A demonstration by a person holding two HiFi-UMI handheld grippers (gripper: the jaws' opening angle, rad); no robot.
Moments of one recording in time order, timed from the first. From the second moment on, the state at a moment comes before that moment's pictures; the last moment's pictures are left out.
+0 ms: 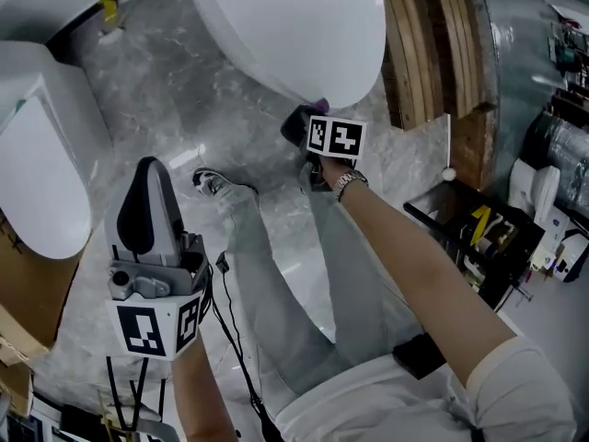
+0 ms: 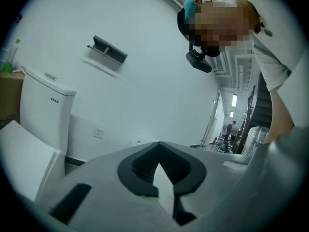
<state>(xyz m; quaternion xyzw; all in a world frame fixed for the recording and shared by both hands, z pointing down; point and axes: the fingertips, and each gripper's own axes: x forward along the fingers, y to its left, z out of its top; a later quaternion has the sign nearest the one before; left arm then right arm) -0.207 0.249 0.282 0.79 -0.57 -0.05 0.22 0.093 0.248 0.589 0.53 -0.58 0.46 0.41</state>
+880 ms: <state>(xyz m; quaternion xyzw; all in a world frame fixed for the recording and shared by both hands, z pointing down) -0.289 0.120 0.278 0.79 -0.56 -0.05 0.23 -0.049 0.135 0.575 0.62 -0.40 0.65 0.17</state>
